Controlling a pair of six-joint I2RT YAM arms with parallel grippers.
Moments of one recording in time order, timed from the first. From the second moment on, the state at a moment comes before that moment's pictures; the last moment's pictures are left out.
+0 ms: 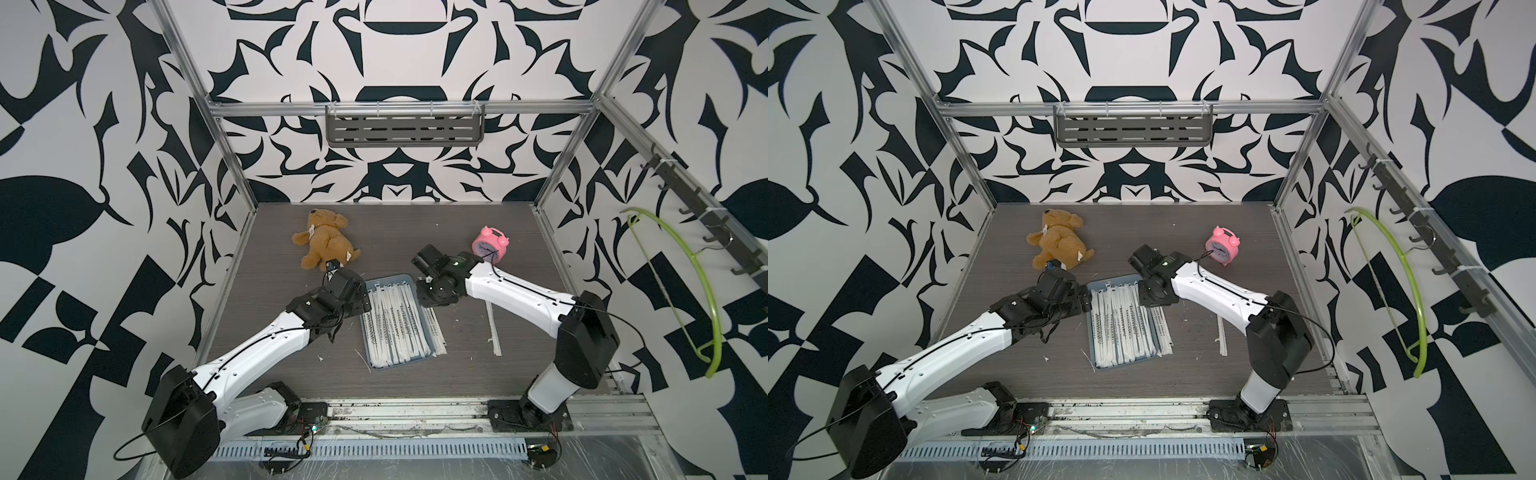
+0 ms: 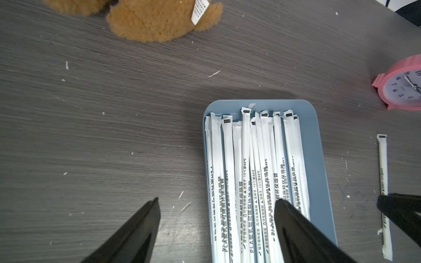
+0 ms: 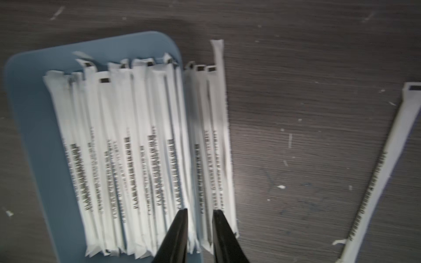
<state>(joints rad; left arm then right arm) -0.70 1.16 0.79 -0.53 -0.22 -0.79 0.73 1.64 1.27 -0.91 0.07 0.63</state>
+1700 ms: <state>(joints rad) -0.71 1.15 0.75 -0.52 -0.18 -0.86 0.64 1.75 1.17 -0.86 0.02 0.45</state>
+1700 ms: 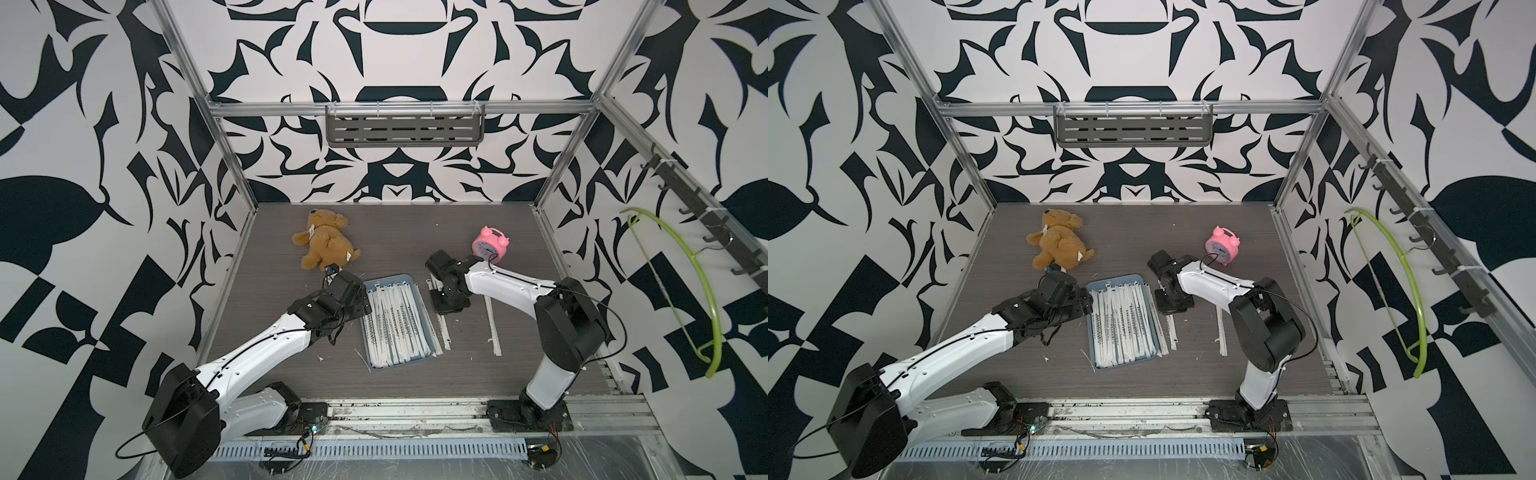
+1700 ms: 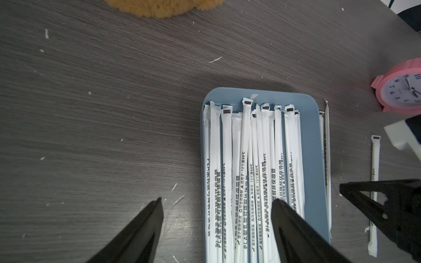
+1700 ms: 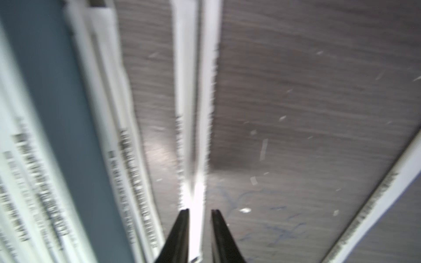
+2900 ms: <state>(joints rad) -0.71 1.14 0.75 -0.54 -0.21 -0.89 0.72 1.67 1.26 -0.86 0.03 0.55</state>
